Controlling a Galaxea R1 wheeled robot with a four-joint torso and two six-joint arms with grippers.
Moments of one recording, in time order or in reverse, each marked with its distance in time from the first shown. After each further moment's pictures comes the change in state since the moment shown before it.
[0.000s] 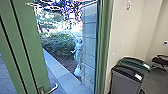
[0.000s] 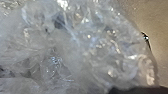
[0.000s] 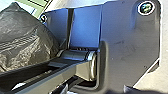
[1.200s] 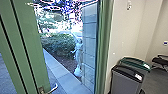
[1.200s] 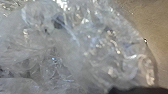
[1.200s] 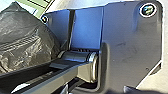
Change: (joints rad) left arm 0.019 0.000 0.000 0.018 -0.060 0.000; right arm -0.001 0.014 -0.007 -0.011 0.013 0.000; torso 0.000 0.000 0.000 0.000
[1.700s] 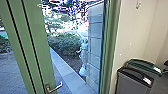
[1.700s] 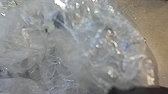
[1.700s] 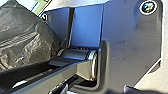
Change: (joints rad) left arm 0.003 0.000 0.000 0.008 0.003 0.000; right arm -0.003 -0.002 -0.002 -0.003 0.001 0.000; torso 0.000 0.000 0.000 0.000
